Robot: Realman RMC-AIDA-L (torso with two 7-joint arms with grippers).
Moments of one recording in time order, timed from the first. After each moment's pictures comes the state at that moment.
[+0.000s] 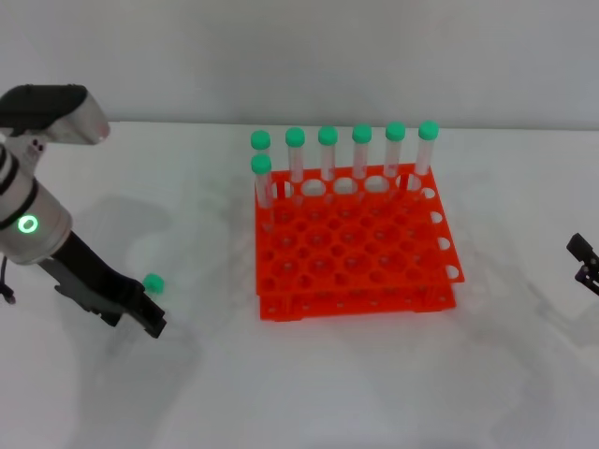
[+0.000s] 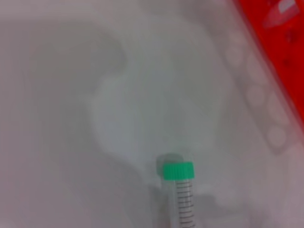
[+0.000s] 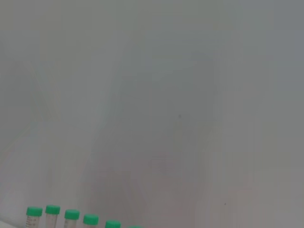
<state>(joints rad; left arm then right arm) -1.22 -2.06 2.85 -0.72 0.66 1.48 -2.18 0.31 2.01 -1.35 -0.13 -0.53 -1.51 0.30</state>
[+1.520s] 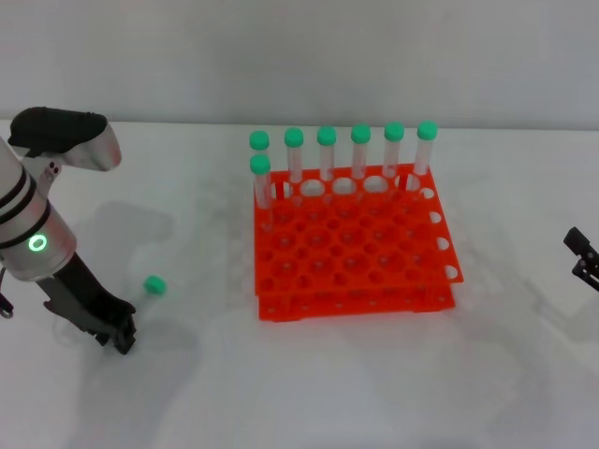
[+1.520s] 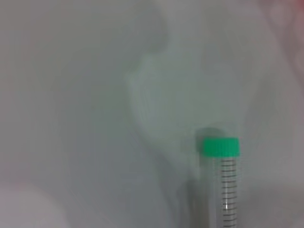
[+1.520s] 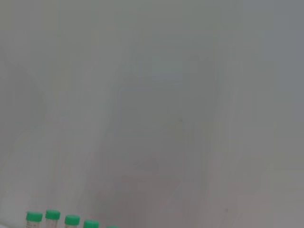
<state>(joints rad) -1.22 -2.06 2.85 -0.61 0.81 1.38 -2.27 0.32 2.01 -1.35 -0.13 -0.53 -1.51 0.30</state>
